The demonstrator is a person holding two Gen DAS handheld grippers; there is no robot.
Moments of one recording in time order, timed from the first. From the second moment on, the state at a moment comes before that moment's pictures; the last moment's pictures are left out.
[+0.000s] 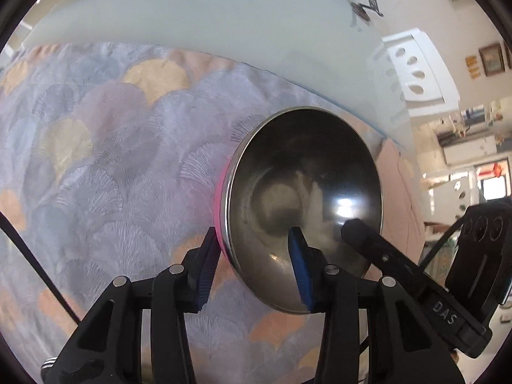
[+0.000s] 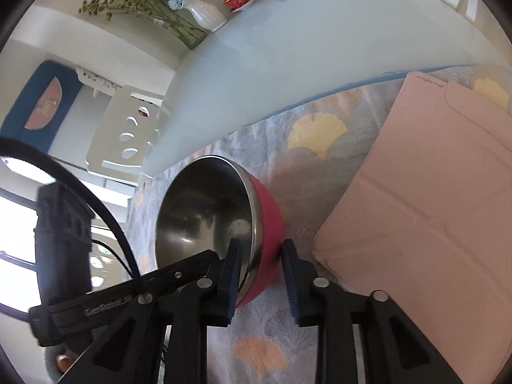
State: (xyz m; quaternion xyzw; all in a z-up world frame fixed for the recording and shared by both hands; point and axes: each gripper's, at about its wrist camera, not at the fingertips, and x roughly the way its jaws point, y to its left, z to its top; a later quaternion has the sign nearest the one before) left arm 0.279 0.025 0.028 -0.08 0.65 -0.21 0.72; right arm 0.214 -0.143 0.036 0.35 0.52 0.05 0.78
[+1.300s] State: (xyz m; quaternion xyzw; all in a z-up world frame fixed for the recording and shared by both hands) left arm 0.059 0.094 0.131 -0.09 0.58 -0.27 0.77; right arm -0.040 -0.049 0.146 0.37 0.52 0.03 0.77
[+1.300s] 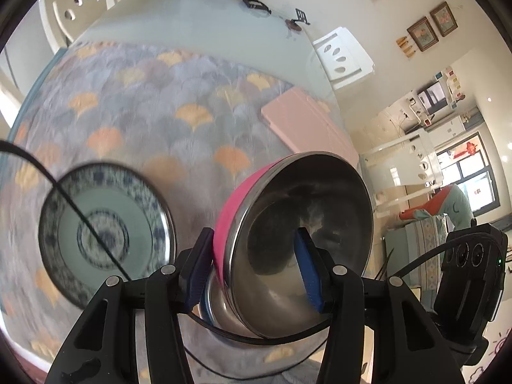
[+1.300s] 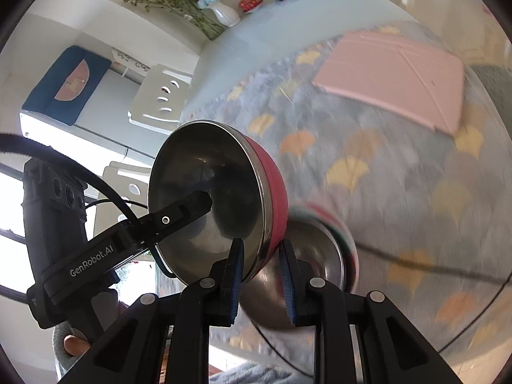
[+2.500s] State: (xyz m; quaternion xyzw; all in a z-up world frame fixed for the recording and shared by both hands) left arm 0.009 0.149 0.056 -0.21 0.63 -0.21 0.72; right arm -0.045 -0.091 0.085 0.43 0.57 0.01 0.70
